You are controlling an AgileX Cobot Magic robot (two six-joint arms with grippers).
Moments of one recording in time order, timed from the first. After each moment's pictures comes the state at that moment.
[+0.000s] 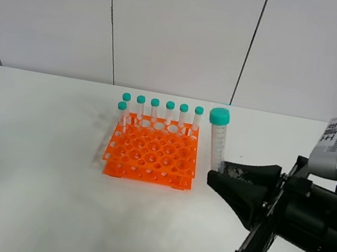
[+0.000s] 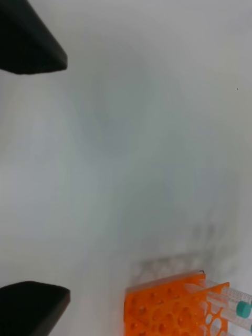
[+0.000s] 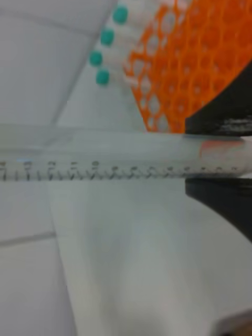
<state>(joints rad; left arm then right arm) -0.04 -0.01 -0.49 0.01 1.07 -0.03 0.53 0.95 -0.26 -0.94 -0.55 0.70</state>
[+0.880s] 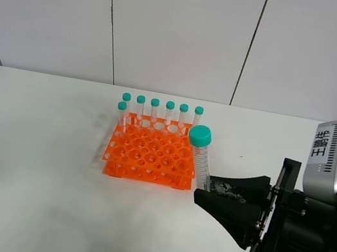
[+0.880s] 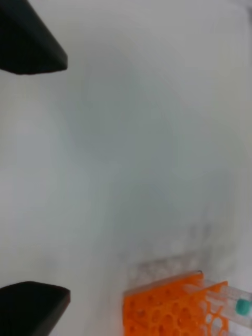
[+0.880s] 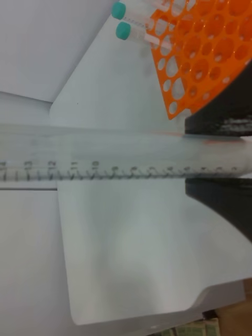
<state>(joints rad) -0.04 -0.01 -0.51 0.00 1.05 0.03 0.53 0.95 -0.26 -1.05 -0.64 0.72</state>
